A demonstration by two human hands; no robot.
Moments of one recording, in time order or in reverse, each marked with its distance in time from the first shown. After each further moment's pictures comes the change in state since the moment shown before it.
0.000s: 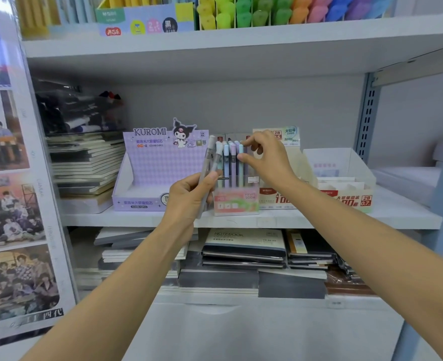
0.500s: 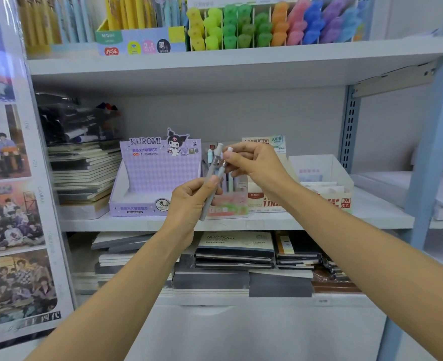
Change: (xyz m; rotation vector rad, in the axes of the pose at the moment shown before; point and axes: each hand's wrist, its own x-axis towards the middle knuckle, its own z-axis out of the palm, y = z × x) left_hand -0.012 0.010 0.017 0.041 -0.034 -0.003; right_hand -0.029 -0.044 -0.035 0.781 -0.187 0.142
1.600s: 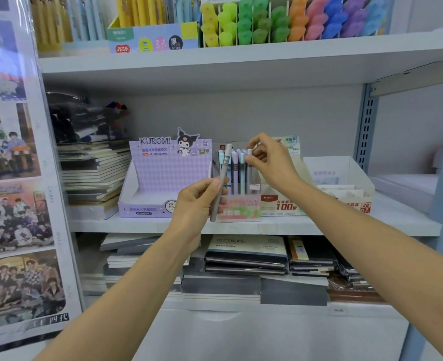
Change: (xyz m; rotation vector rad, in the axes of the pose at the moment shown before) left_hand 0.005 -0.004 -0.011 -0.011 0.029 -0.027; right_hand 0.039 0.040 -0.016 -0.613 0.150 -0.169
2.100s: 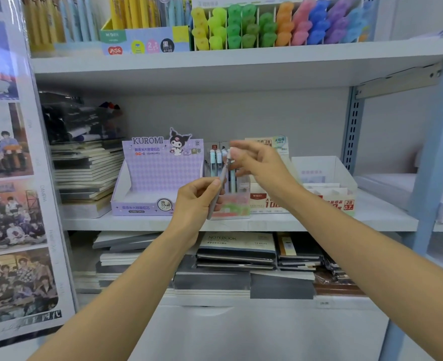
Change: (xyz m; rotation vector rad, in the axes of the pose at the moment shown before) left_hand -0.007 0.003 0.015 0.091 -0.006 0.065; right_hand -0.036 -0.043 -0.017 0.497 -0.125 0.118
